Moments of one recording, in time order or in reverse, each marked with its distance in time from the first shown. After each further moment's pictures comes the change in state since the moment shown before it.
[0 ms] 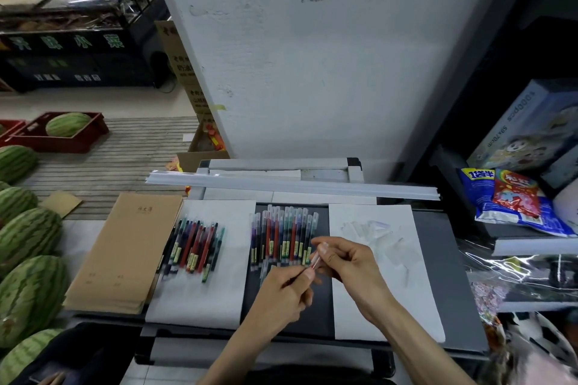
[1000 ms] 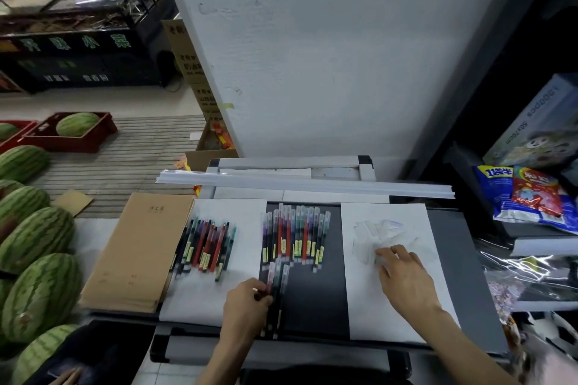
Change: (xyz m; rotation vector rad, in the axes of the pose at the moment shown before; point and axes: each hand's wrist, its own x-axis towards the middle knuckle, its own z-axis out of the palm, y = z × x) left_hand 0.019 -0.095 -0.068 0.557 0.420 -0.249; right_hand 0.033 0.082 -0.093 -1.408 0.273 -0.121
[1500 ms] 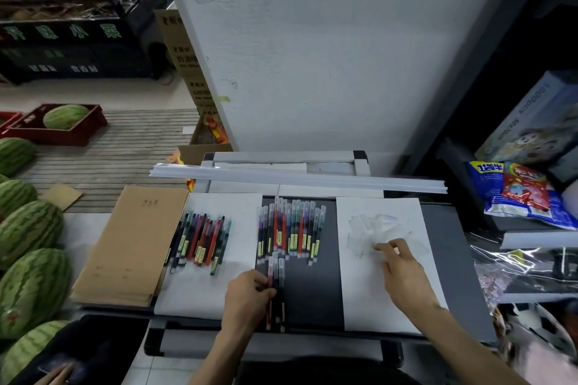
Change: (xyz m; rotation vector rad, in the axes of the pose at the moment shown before) left_hand 0.009 -0.001 0.011 0.006 -0.028 0.070; right_hand -0.005 0.017 0.006 0.105 -0.039 -0.005
